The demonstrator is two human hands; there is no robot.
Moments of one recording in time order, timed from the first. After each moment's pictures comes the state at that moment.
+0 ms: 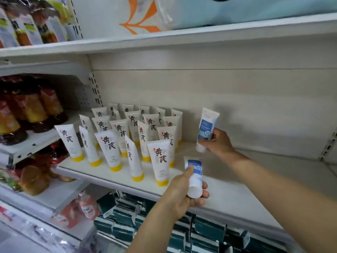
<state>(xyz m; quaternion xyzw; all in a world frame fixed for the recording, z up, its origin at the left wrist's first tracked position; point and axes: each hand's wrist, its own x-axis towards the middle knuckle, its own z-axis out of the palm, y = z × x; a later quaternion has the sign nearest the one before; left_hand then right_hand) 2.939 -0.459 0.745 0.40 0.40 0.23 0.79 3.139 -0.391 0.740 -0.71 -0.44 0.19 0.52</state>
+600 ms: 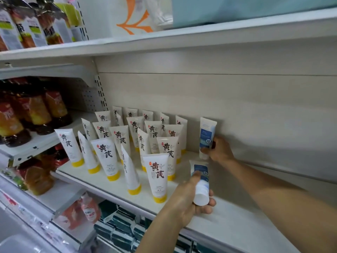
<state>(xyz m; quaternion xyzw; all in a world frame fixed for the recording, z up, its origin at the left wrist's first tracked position) 2.978 -0.429 0.744 0.40 0.44 0.25 0.76 3.168 -0.333 0.723 -0.73 -0.50 0.16 0.43</state>
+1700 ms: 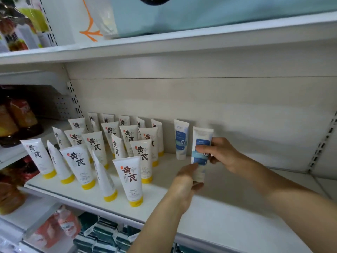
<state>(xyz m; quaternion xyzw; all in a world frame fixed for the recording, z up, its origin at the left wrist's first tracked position) 3.047 -0.429 0.744 0.43 0.38 0.31 0.75 3.199 -0.426 0.775 -0.65 -0.44 0.36 0.50</state>
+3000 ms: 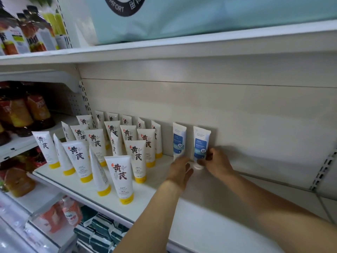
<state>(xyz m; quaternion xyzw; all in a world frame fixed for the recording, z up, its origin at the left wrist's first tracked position) 3.098 -0.384 0.731 0.34 0.41 0.42 0.74 3.235 -0.393 0.719 -0.76 -0.49 0.15 0.40</state>
